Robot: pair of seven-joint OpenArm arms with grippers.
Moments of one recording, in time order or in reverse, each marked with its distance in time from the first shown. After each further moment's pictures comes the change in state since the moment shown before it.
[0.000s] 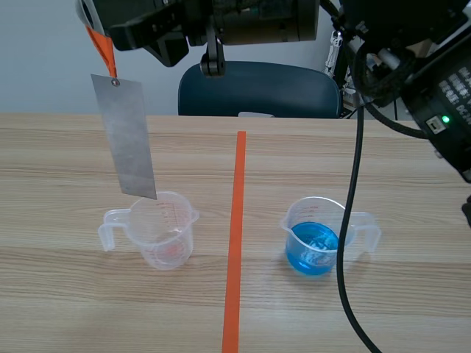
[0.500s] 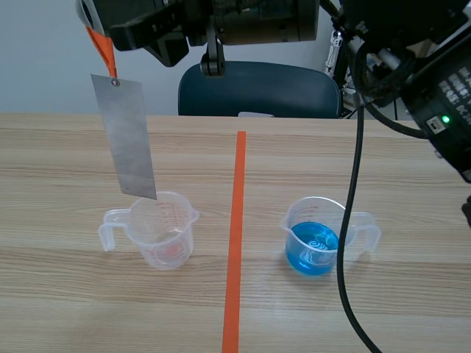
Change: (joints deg) left arm 0.0 0.0 0.0 0.0 -1.5 0.0 -2.4; right arm 0.0 0.0 0.0 0.0 0.0 0.0 0.0
